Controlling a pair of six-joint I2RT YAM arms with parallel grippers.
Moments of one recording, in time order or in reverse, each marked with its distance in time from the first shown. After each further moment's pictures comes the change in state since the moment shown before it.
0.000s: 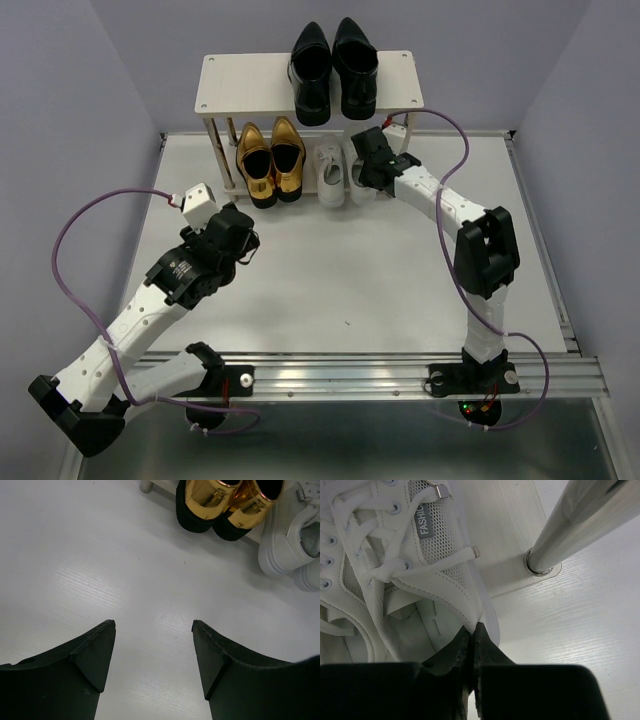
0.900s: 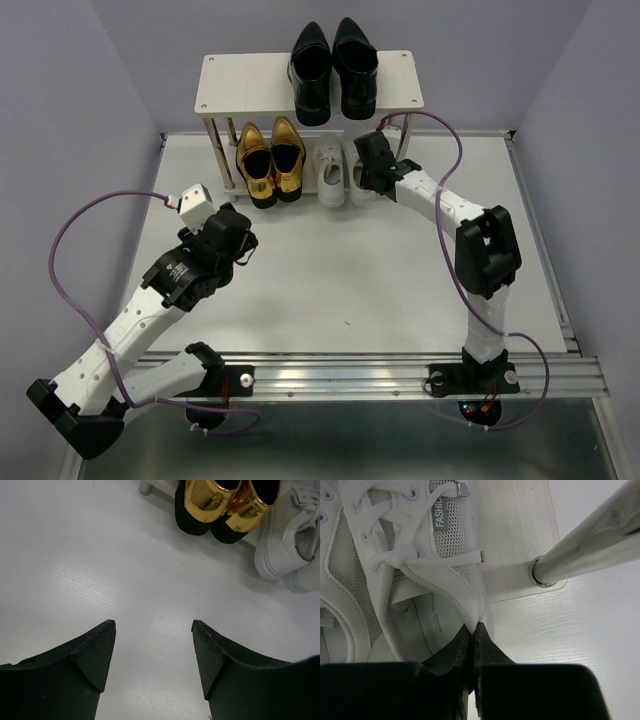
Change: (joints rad) left arm 0.005 -0.016 0.000 -0.001 0.000 -0.011; right arm -0.006 -0.003 -0.079 0.122 -0.053 -0.139
